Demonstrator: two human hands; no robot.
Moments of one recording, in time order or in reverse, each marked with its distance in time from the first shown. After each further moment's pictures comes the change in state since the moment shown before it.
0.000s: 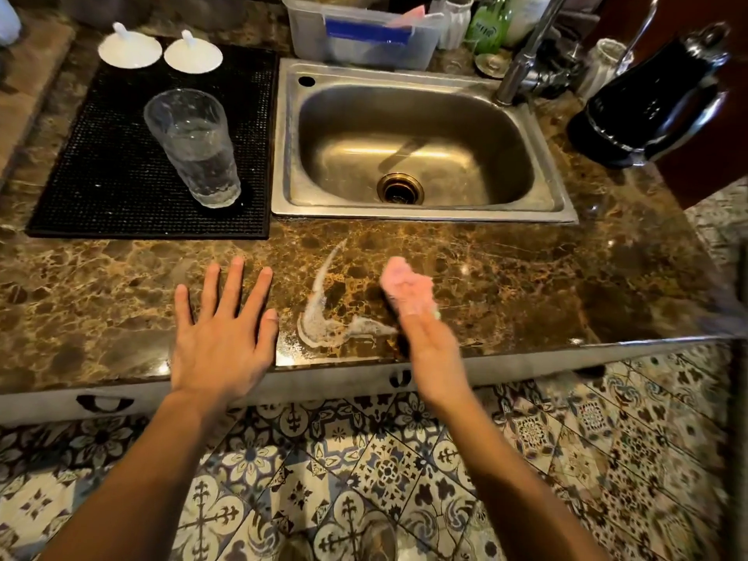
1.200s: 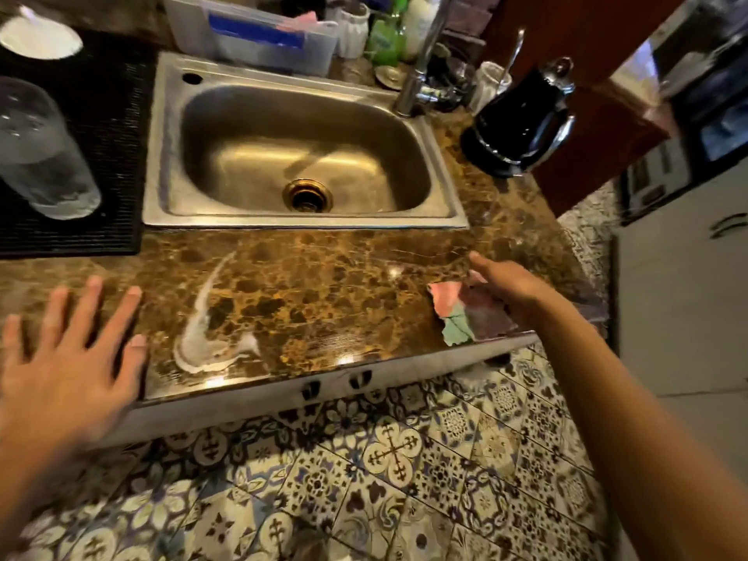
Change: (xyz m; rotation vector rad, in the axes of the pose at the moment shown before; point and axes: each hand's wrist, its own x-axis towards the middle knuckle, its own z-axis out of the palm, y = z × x) left_hand 0.034 -0.057 0.087 -0.049 0.052 -0.003; right_hand 0.073 0.002 -0.250 -0.079 0.175 0.530
